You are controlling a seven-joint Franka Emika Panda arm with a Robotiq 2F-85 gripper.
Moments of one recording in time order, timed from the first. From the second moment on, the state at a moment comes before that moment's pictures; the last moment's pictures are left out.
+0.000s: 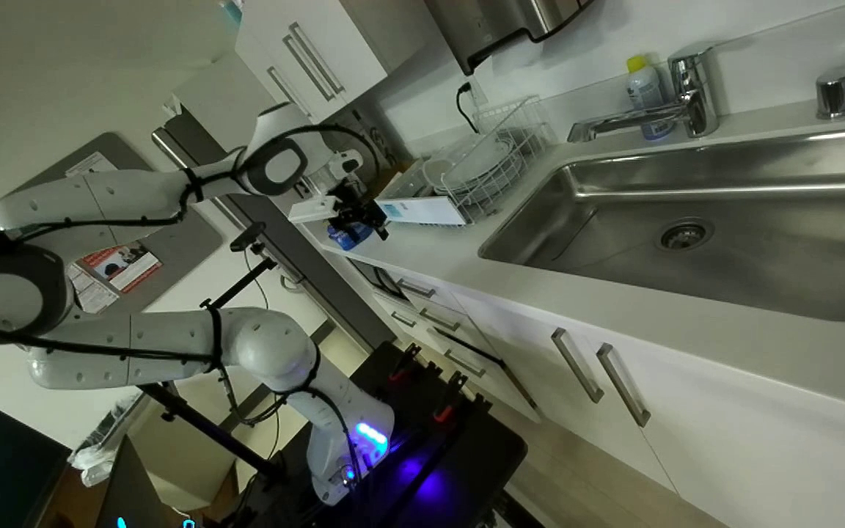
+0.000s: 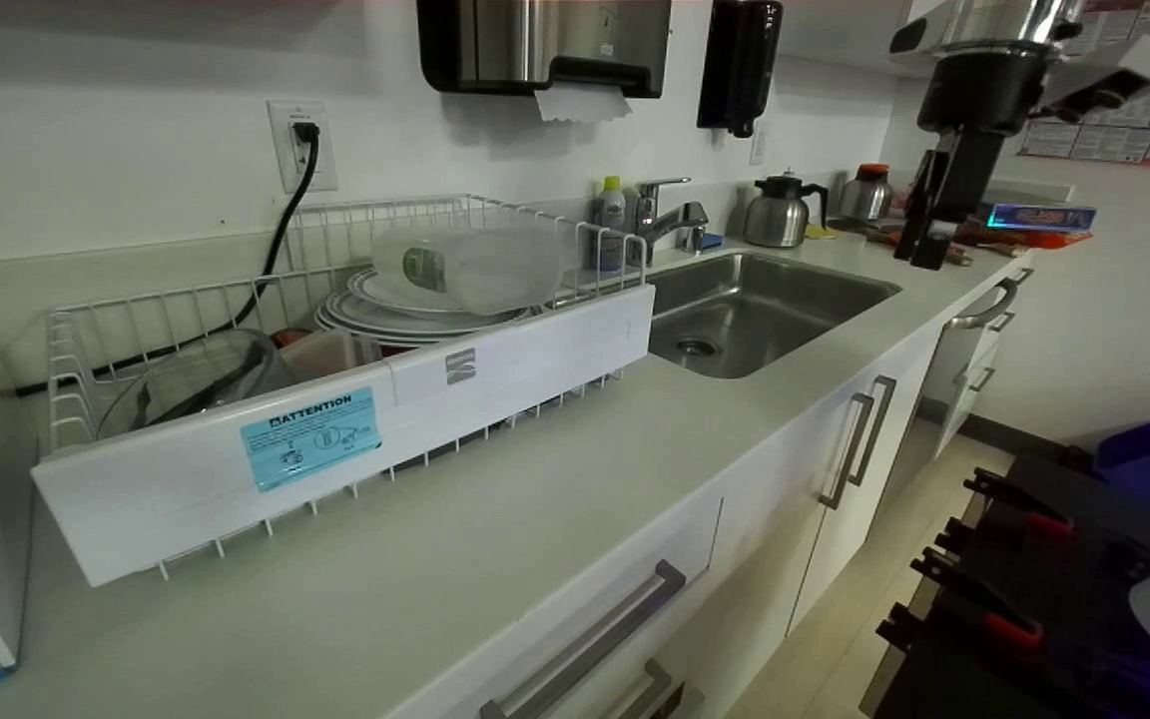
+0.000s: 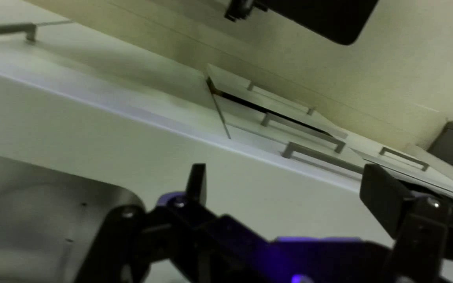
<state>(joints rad) 0.21 -0.76 -0.02 -2.72 0.18 2.02 -0.29</state>
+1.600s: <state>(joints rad) 0.69 -0.55 0.43 -2.73 0.22 2.31 -0.18</state>
